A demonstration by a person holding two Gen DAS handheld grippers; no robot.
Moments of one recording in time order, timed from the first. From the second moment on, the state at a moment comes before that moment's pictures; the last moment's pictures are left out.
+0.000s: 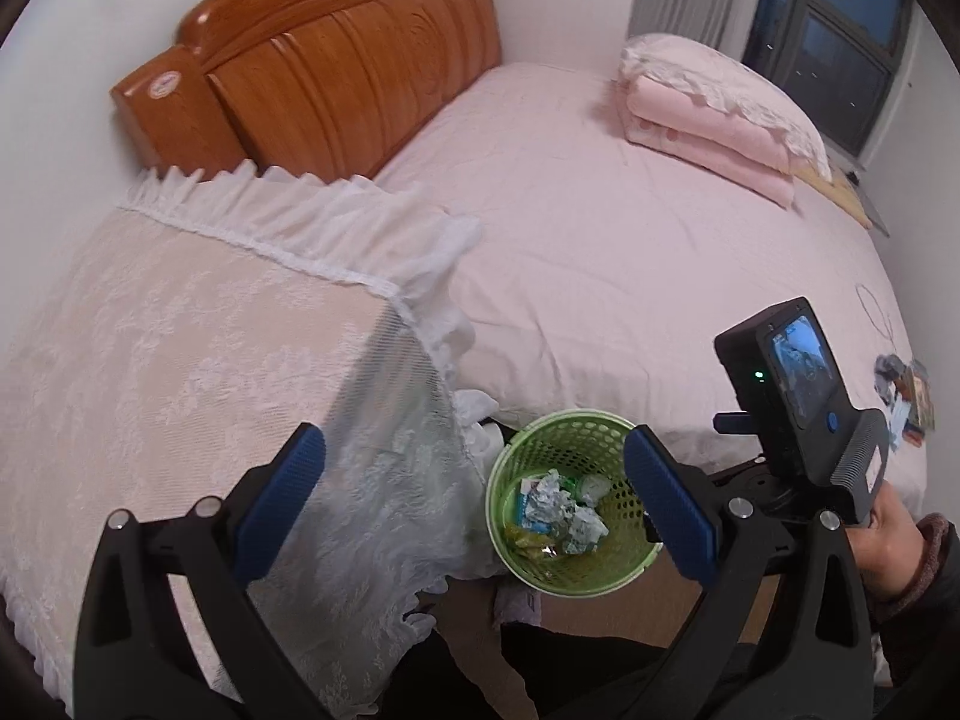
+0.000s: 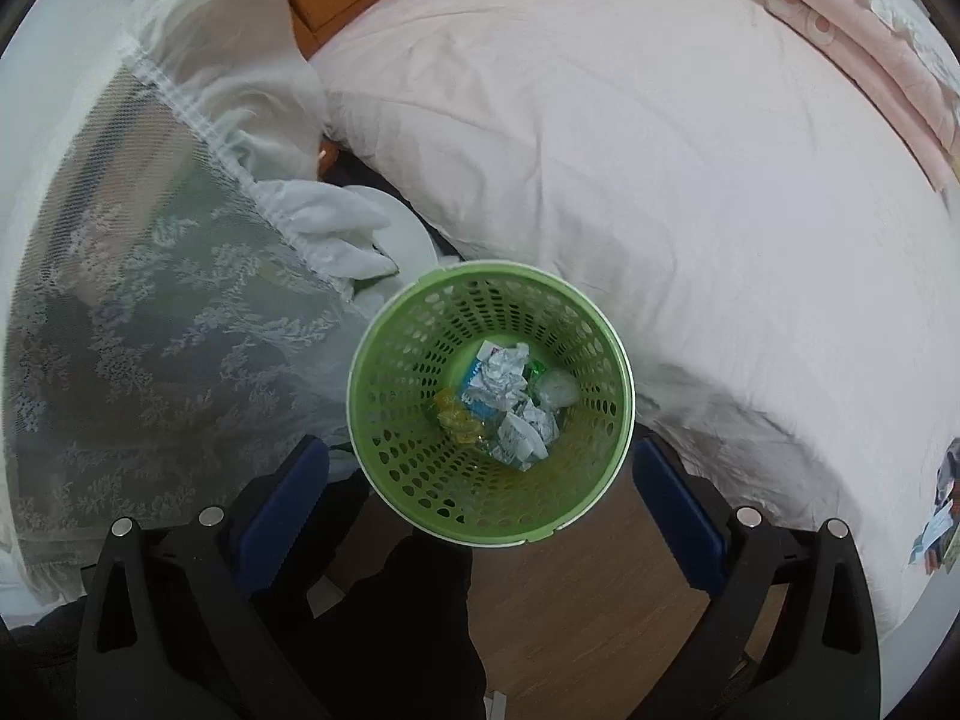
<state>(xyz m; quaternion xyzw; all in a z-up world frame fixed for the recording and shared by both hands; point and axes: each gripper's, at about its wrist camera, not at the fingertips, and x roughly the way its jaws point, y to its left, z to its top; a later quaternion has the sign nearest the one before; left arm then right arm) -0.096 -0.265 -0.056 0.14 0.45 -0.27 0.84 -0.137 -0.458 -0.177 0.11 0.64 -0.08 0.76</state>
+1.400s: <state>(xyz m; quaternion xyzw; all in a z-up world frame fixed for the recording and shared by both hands) -0.022 0.050 0.093 -0.06 0.36 0.15 0.92 0.022 -0.142 0.135 -0.05 0.41 0.17 0.90</state>
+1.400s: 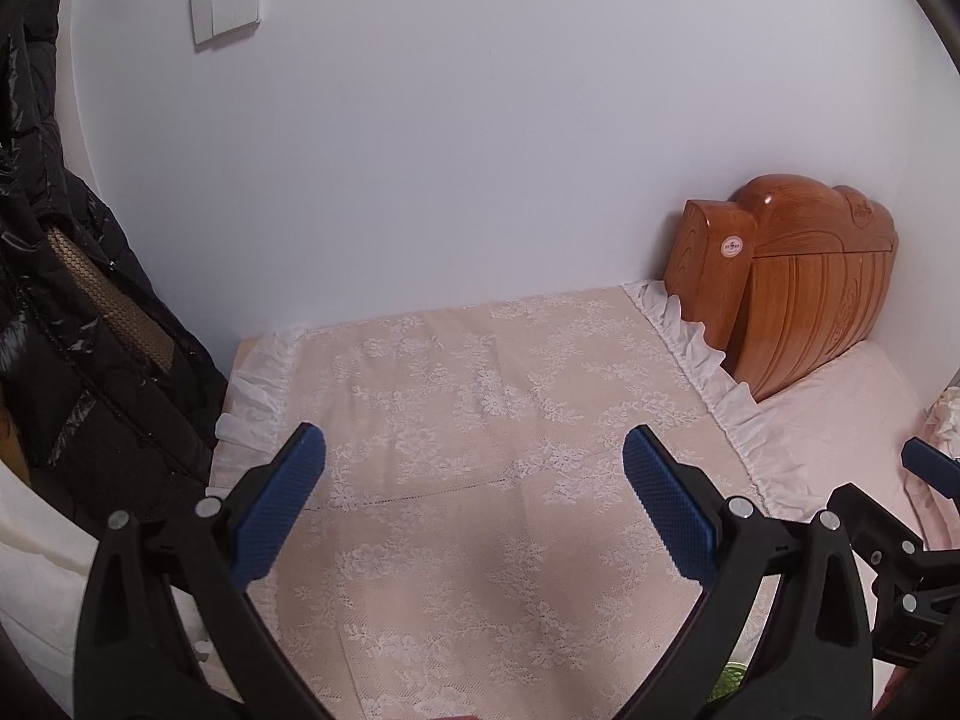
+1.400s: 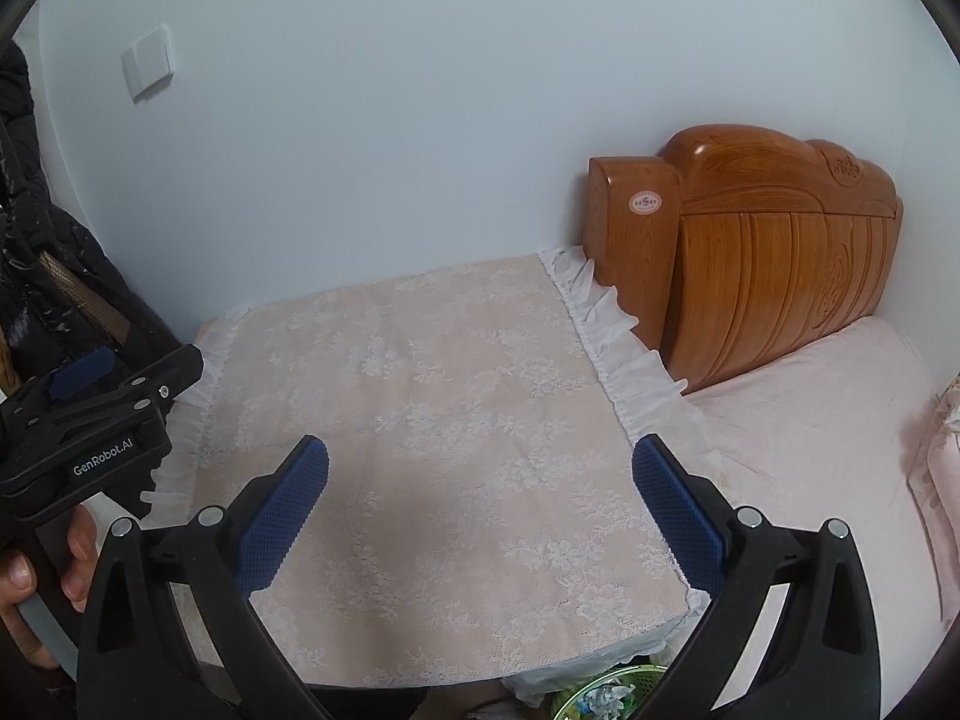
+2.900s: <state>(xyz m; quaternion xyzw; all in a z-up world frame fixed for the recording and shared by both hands) -0.013 0.062 0.086 -0.08 0.37 0.14 0.92 0.029 -0.141 0.121 -0.06 0.42 0.16 0.89</state>
